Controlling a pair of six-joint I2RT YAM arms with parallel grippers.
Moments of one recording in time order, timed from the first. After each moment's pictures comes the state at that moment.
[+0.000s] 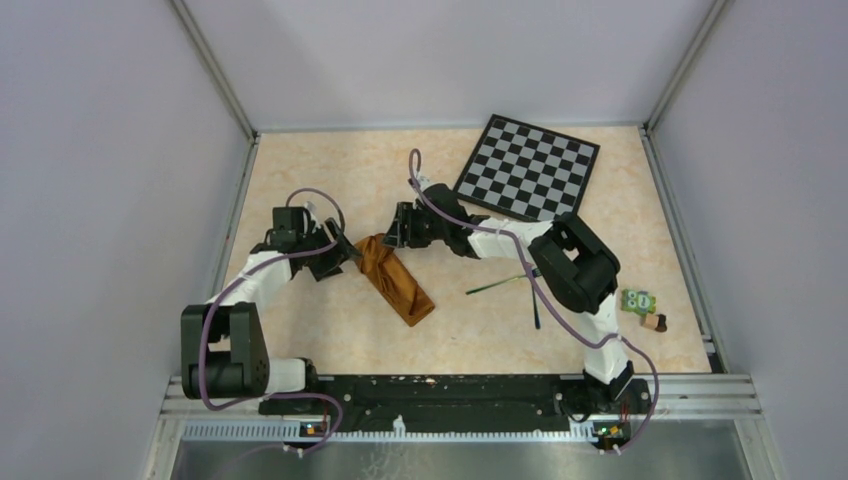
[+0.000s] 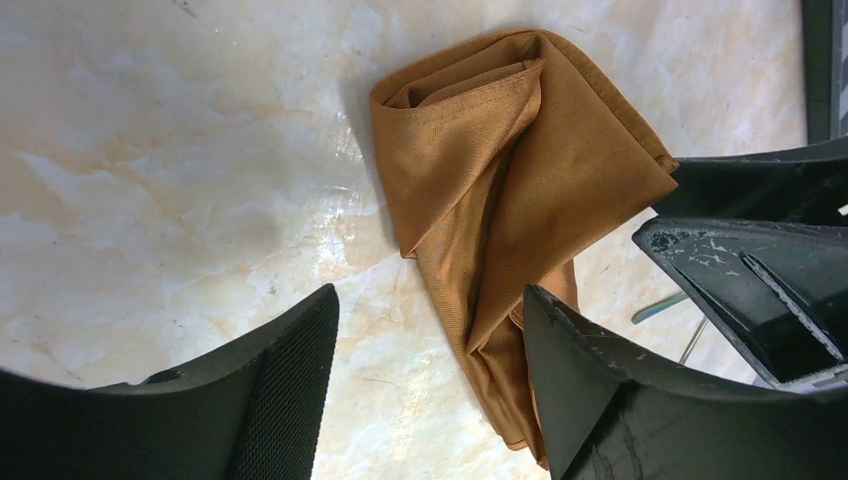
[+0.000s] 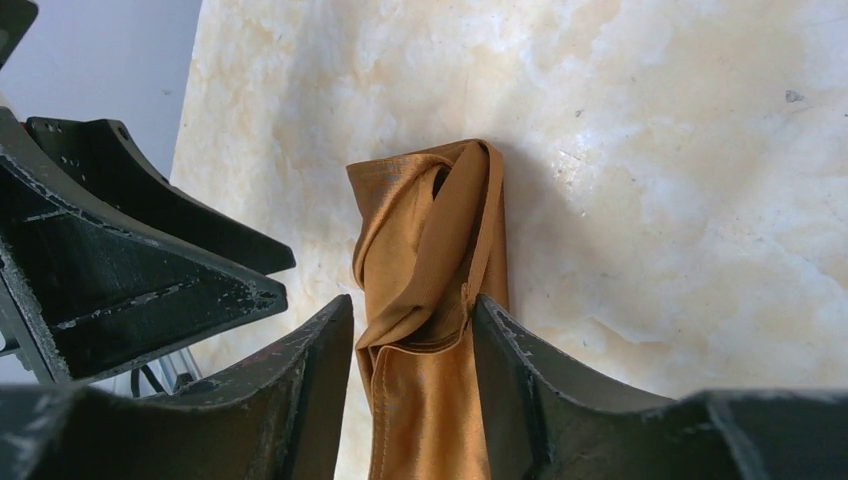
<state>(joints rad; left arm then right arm) 0.04 1.34 0.71 -0.31 0.40 -0.55 0.79 2.07 1.33 0.24 -0.29 0.71</state>
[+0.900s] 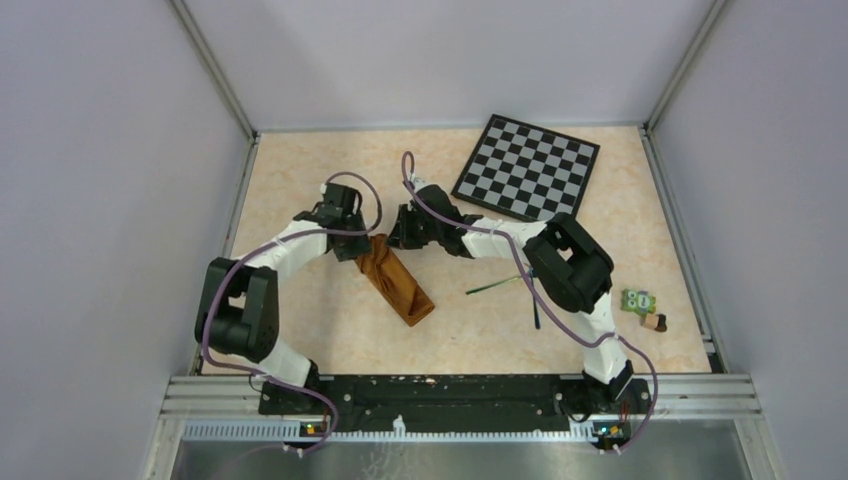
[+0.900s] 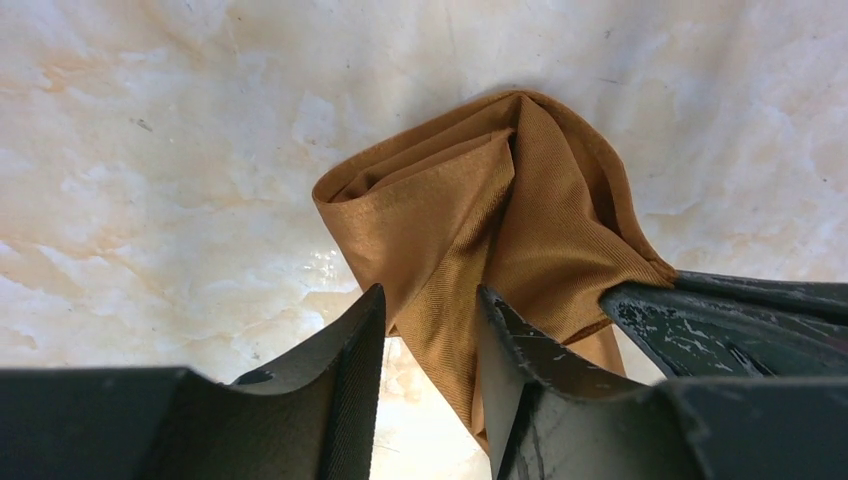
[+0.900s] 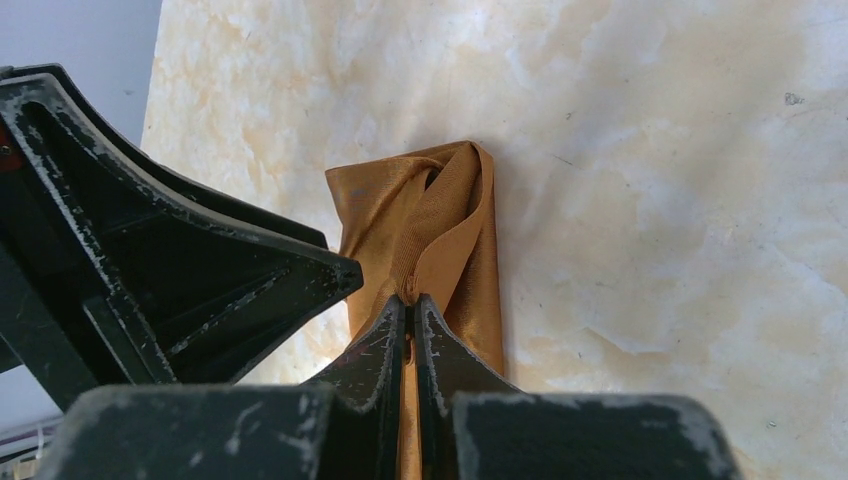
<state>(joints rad) -0.25 1.56 0.95 -0.43 -0.01 -0.53 0.82 2.10 1.38 0.17 -0.23 0.68</state>
